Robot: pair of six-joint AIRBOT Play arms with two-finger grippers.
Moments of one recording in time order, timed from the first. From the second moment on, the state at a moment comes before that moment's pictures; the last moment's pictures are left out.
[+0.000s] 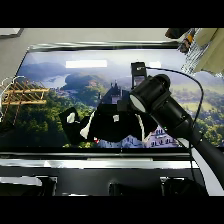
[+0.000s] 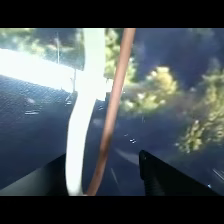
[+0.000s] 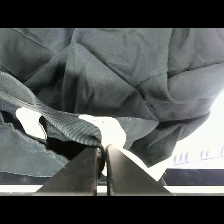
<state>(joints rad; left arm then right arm) 0.86 -1.67 1.29 1.29 -1.08 -0.81 0.74 -1.28 1.53 -1.85 1.51 2.27</state>
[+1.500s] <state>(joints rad) 0.57 -1.16 1.26 1.10 -0.91 -0.95 0.74 -1.28 1.53 -1.86 1.54 2.26</state>
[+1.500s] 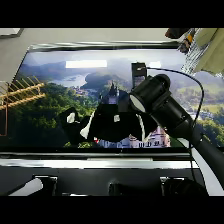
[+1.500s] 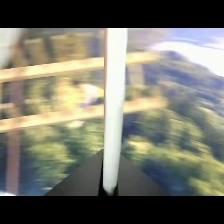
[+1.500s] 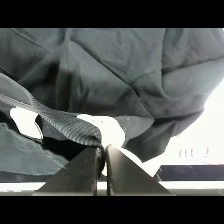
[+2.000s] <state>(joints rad) 0.13 -0.63 0.88 1.10 -1.26 -0.81 0.74 -1.28 1.53 -1.88 1.58 2.24</state>
